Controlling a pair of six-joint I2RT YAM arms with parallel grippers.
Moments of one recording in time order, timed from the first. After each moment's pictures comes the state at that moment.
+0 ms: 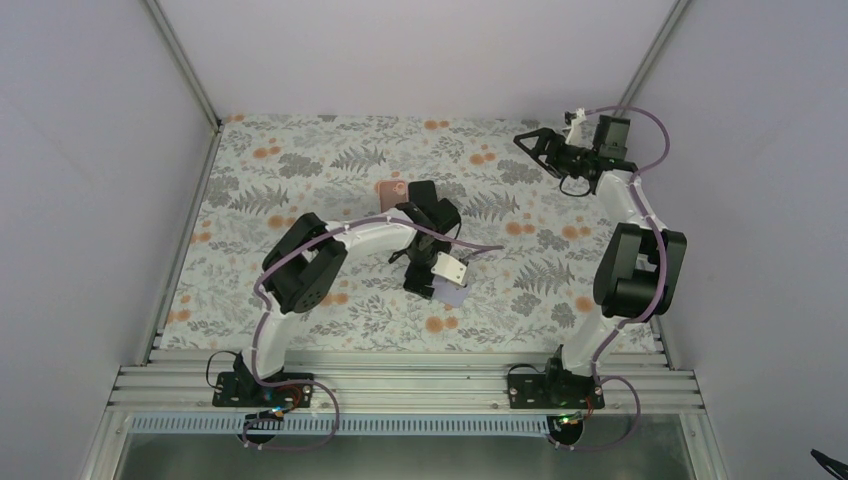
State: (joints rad) left arm -0.86 2.13 1.56 -0.83 0.24 1.04; right arm -0.17 1.79 1.40 -0.26 -0.93 0.40
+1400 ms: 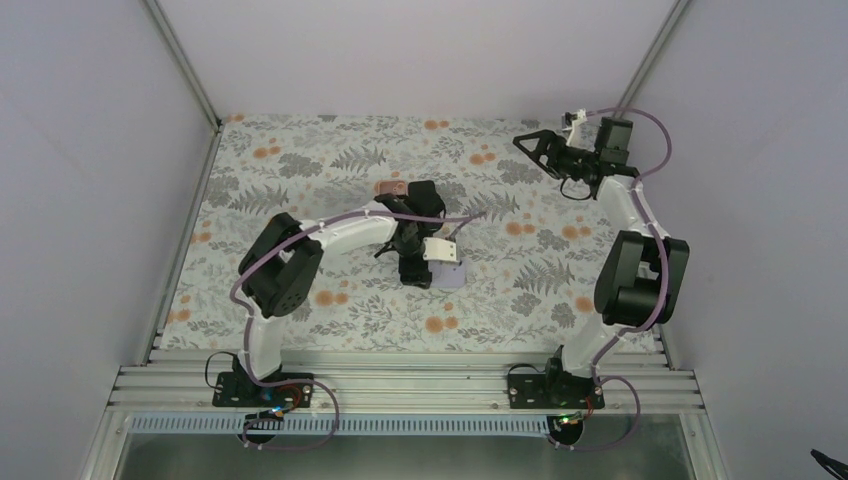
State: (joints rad) left arm -0.81 2.02 1.48 -0.82 0.25 0.76; right arm -0.17 1.74 1.35 -0.22 -0.98 0.41
